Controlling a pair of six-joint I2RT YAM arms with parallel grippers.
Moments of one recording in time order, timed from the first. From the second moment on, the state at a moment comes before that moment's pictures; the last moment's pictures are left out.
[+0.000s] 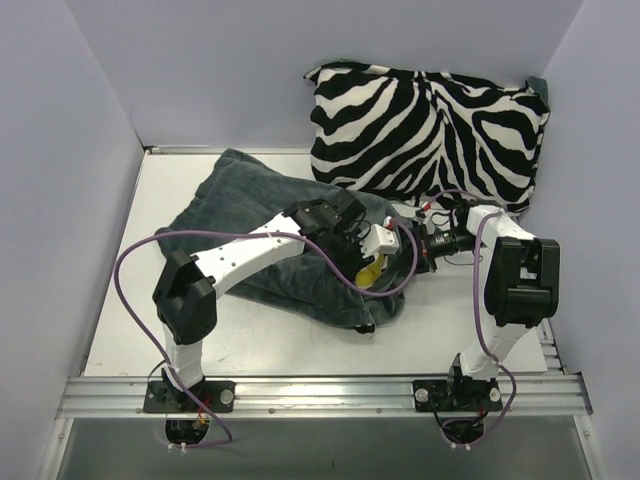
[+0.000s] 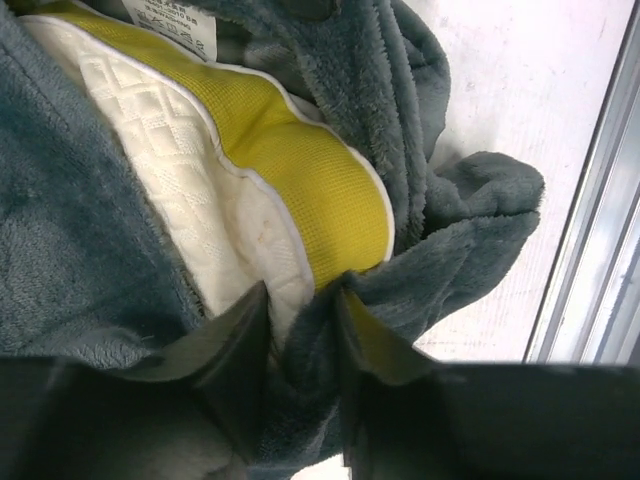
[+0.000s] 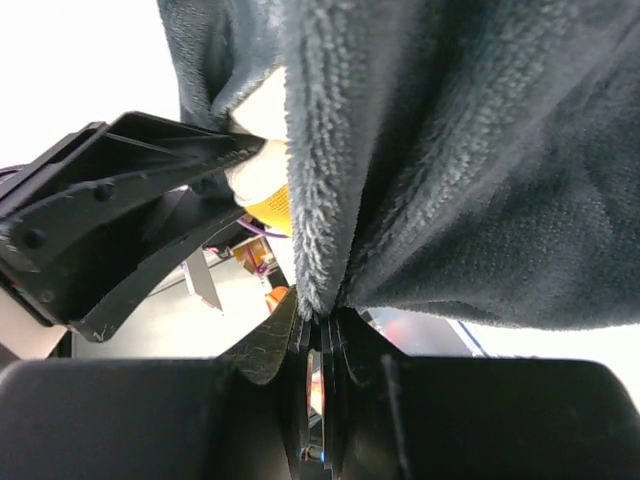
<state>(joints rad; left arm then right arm) -0.90 1.88 1.69 -0.86 0.34 0.41 -0.06 1.80 1.14 -1.14 -1.14 -0.07</state>
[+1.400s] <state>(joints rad) -0.81 1.73 1.49 -0.60 0.37 0.00 0.04 1.61 1.08 -1.00 -1.07 0.19</state>
